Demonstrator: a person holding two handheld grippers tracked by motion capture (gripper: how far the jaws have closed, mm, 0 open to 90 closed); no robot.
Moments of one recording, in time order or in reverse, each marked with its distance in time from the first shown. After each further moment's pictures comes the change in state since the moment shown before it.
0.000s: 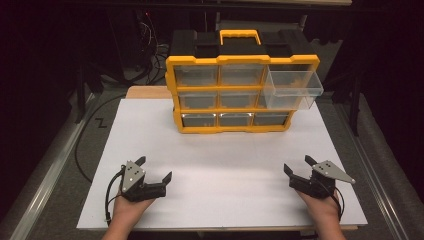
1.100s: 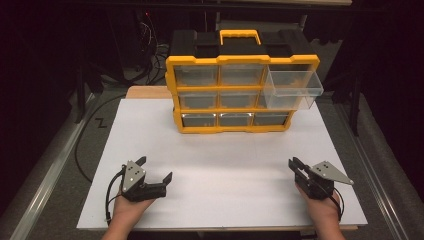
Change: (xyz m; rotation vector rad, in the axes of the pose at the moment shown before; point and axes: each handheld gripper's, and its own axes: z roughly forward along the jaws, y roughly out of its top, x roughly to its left) left arm 0.000 0.000 0.001 0.002 -0.011 0.005; right arm 0.008 0.005 -0.004 -0.009 0.018 -0.048
